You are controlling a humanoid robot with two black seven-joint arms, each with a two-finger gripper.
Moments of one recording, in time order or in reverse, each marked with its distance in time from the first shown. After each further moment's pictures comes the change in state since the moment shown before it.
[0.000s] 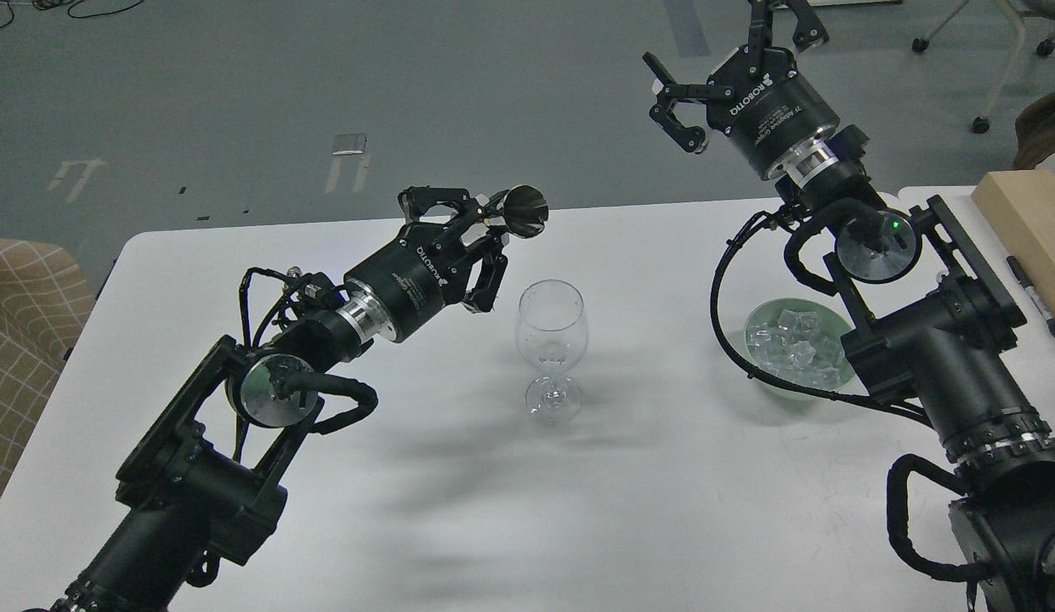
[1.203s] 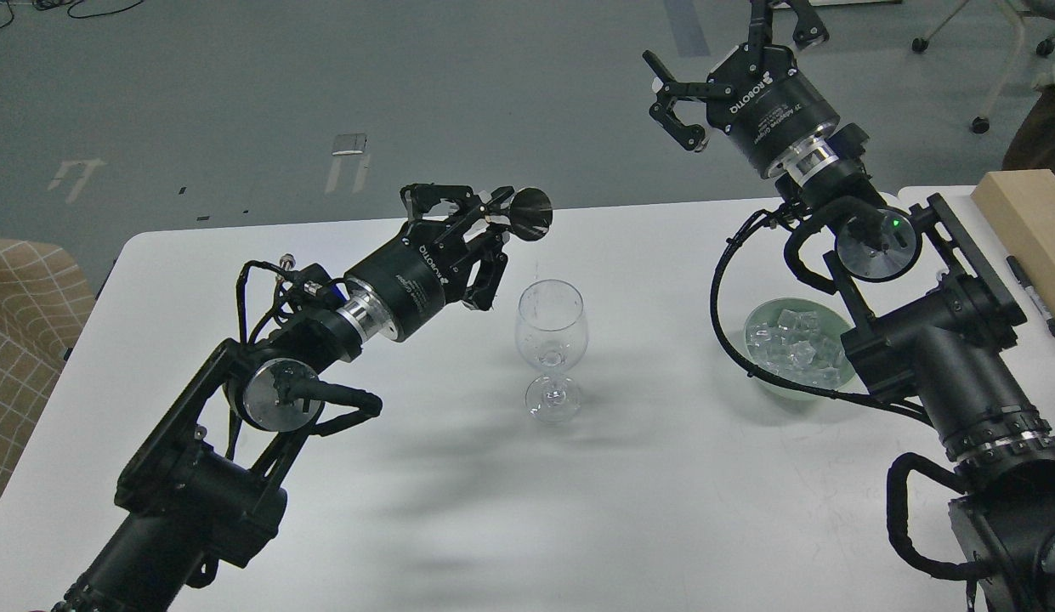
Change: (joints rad) left arm 0.007 -0.001 0.001 -0.042 0.097 -0.004 -0.016; right arm 0.003 0.000 0.000 0.000 0.000 -0.001 0.000
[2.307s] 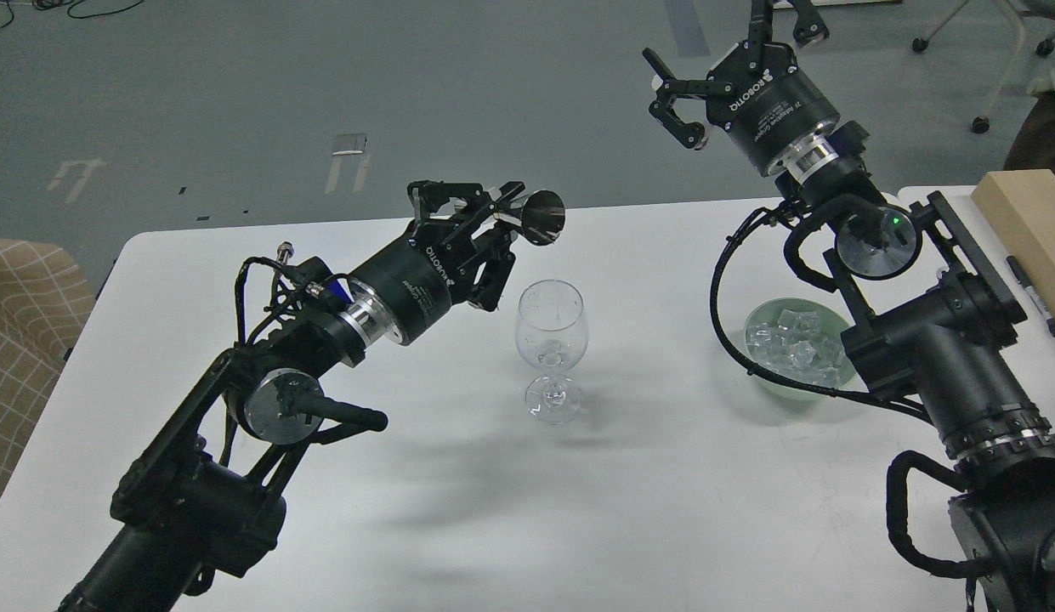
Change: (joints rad) left arm 0.019 0.008 0.015 -0.064 0.082 -0.001 -0.020; right arm 0.005 0.000 0.000 -0.003 0.000 0.001 0.000
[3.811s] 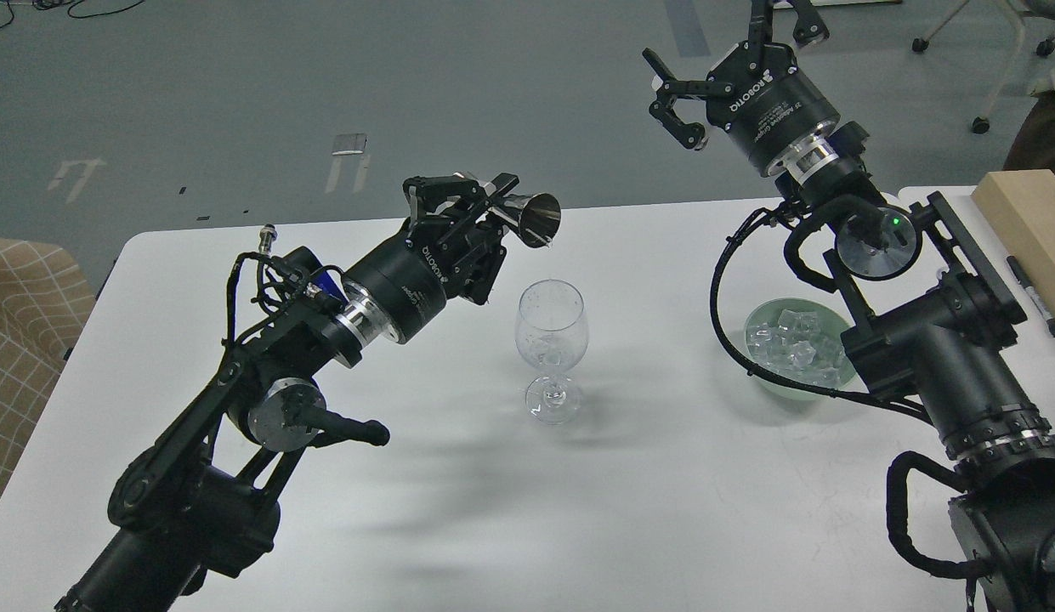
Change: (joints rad) left arm 0.006 0.011 0.011 0.002 0.156 -0.036 -0.089; right arm -0.002 0.000 0.000 0.001 0.000 0.000 0.000
